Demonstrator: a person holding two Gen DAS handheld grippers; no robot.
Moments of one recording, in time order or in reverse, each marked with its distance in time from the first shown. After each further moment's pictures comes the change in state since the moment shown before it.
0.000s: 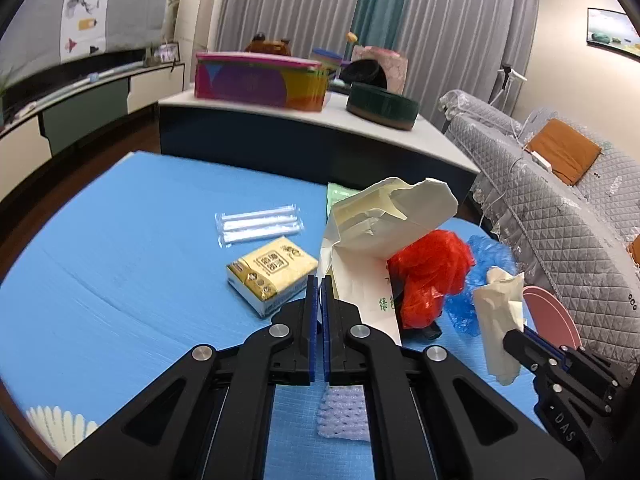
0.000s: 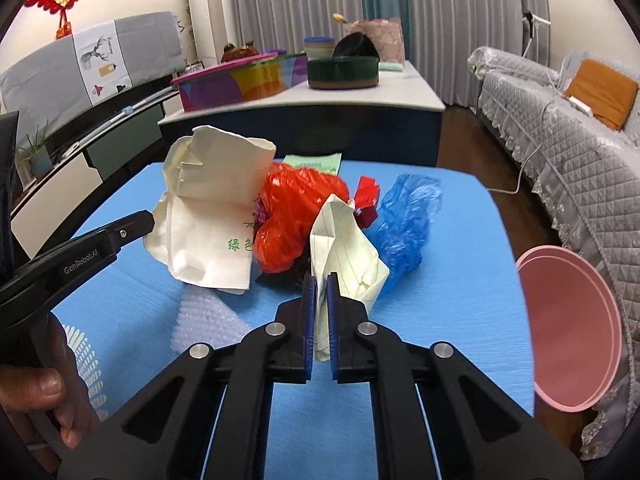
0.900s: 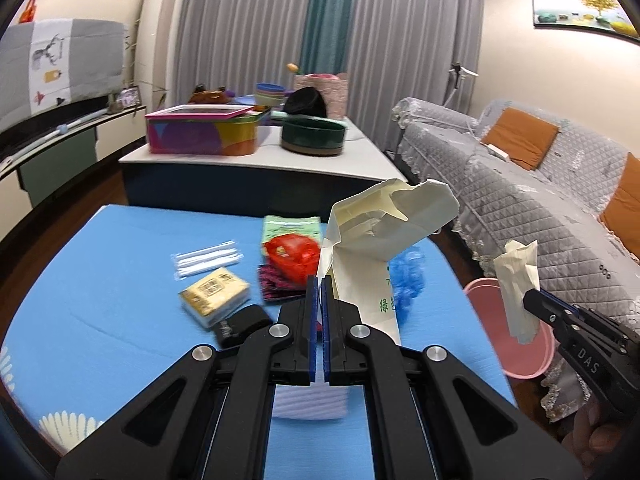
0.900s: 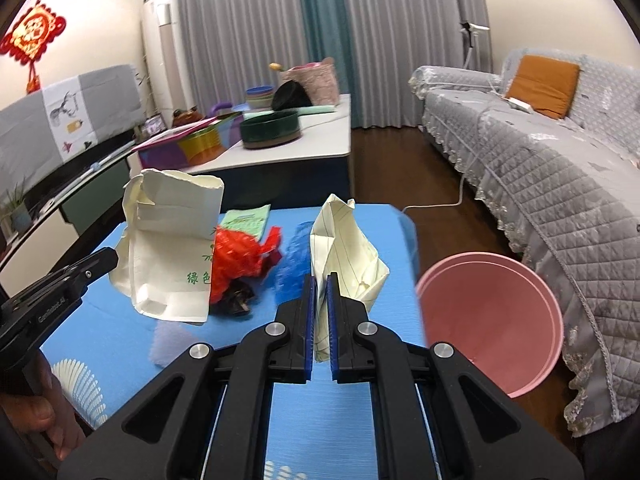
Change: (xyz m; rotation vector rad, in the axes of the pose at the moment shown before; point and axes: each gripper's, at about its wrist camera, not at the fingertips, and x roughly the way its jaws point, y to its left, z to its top) left arm -0.049 -0.069 0.005 0.138 -0.072 -0.097; right arm -0.081 -0.077 0.002 0.144 -0.132 -0.119
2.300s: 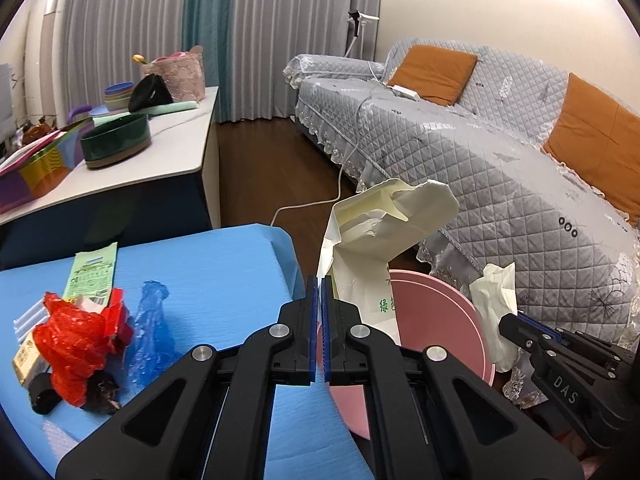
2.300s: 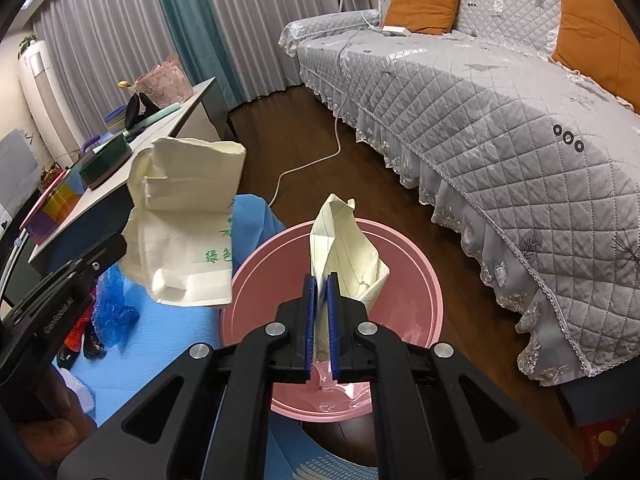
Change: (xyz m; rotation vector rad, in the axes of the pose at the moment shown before) left arm 0.119 -0.219 0.010 0.222 0.124 -0.226; right arm 0.028 -0.195 0.002 0.313 0.139 -0.239
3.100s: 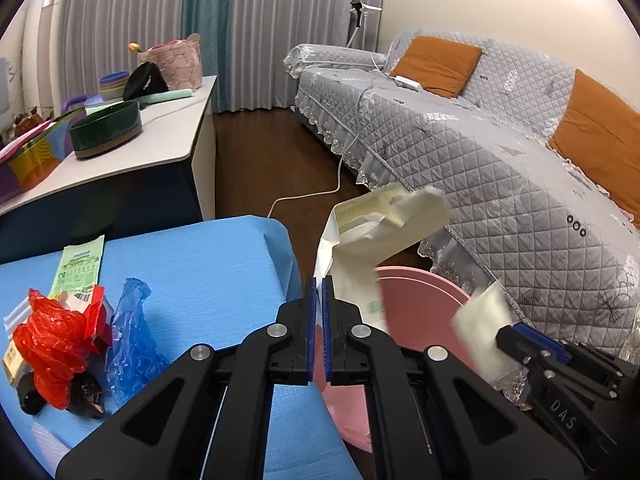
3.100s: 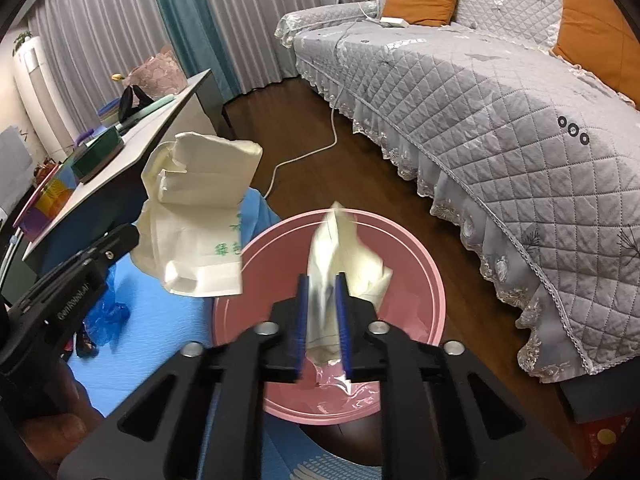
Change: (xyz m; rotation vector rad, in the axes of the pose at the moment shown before) left arm 0.020 0.000 0.002 -0.023 0.032 -0.005; right arm 0.012 -0.001 -0.001 0.006 0.023 -0.024
